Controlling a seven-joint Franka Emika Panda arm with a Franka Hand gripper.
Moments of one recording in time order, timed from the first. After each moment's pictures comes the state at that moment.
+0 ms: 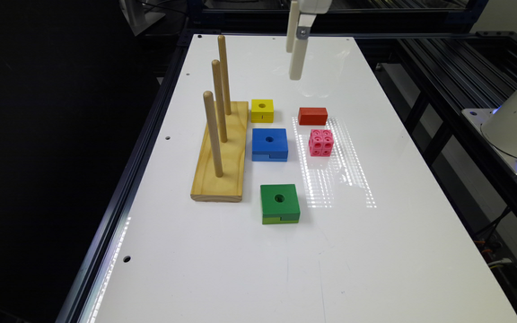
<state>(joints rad) -0.05 -0.02 0.05 -2.36 0.00 2.38 0.77</state>
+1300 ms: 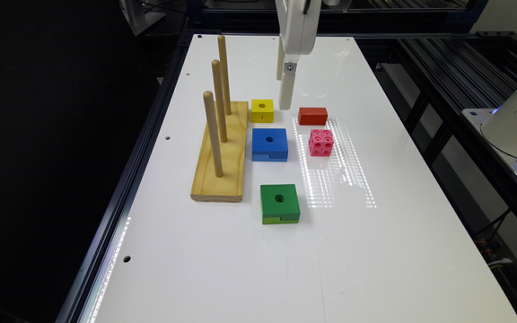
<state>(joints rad) -0.05 0.08 0.10 -2.34 0.00 2.45 0.81</state>
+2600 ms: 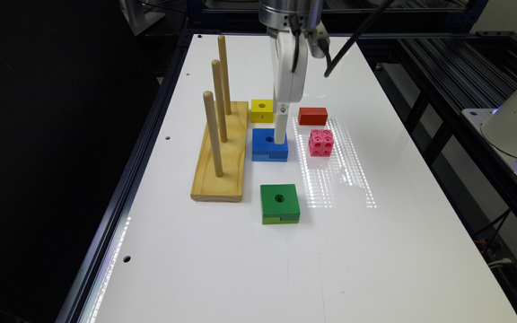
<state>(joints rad) -0.05 0.25 0.10 -2.34 0.00 2.61 0.82</state>
